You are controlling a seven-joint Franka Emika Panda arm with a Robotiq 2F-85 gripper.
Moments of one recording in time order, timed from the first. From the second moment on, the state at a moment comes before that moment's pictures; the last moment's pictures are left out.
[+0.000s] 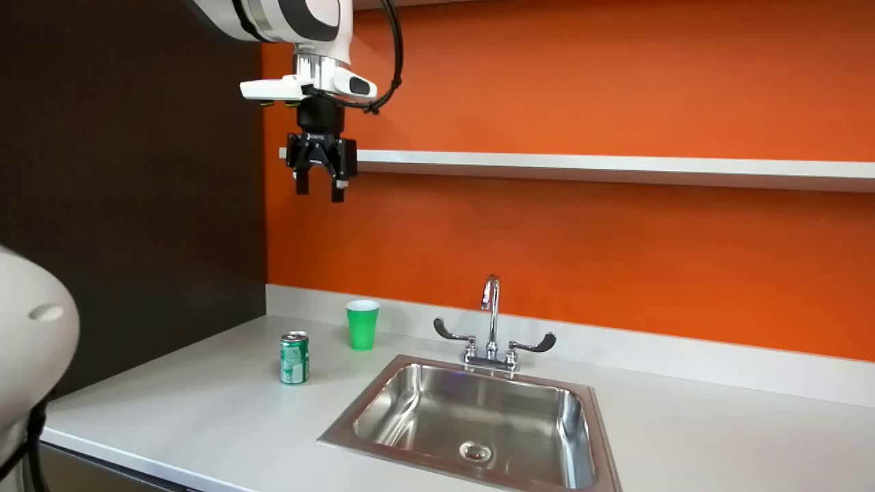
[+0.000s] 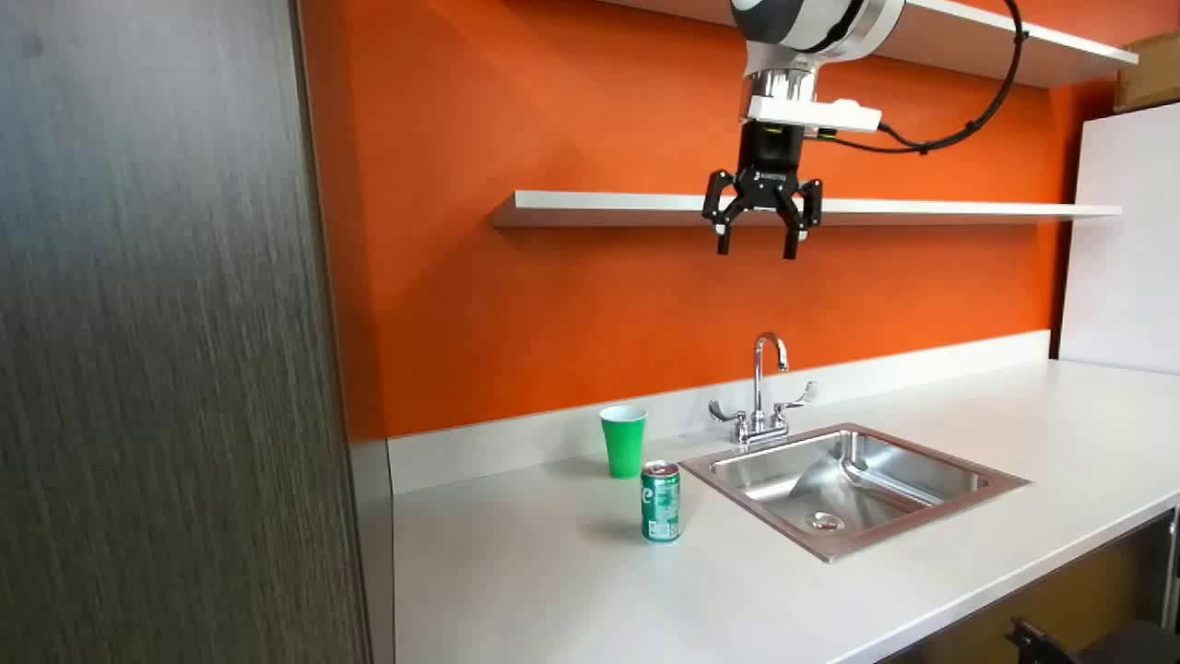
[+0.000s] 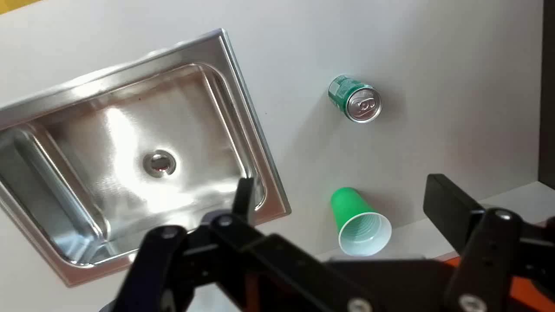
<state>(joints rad) -0.01 -0.37 0.01 -2.15 0.08 1.88 0.22</state>
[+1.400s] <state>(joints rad) 0.04 -0.47 0.11 -2.32 0.08 1.91 0.27</state>
